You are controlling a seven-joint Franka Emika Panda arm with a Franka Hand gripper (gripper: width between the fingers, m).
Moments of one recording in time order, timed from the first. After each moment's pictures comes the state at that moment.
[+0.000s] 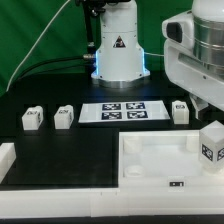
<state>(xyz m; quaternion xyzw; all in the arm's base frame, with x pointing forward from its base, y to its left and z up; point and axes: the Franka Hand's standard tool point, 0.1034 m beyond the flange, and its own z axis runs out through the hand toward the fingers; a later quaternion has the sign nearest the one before) 0.623 0.124 0.091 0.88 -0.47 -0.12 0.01</state>
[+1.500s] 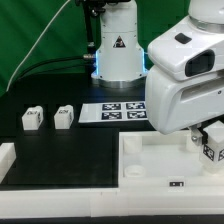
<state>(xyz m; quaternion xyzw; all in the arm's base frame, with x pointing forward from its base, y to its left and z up) 0.624 0.120 0.091 0.98 0.17 -0.10 -0.07</state>
